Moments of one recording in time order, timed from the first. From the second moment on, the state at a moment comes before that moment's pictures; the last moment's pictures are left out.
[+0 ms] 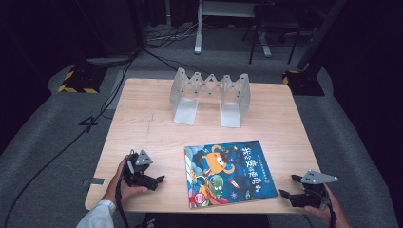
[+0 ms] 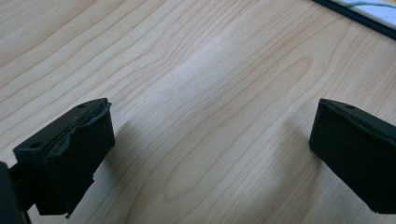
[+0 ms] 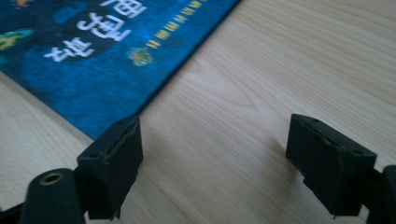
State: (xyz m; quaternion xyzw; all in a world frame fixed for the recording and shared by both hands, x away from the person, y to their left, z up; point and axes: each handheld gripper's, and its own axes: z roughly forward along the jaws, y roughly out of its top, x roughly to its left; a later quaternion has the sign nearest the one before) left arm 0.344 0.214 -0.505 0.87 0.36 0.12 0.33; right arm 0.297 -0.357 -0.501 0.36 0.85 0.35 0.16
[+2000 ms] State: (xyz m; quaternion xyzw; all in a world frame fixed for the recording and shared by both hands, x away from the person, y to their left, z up) left arm 0.397 0.144 -0.498 0.90 0.24 0.03 0.36; right arm 0.318 -0.297 -0.500 0.33 0.85 0.37 0.15
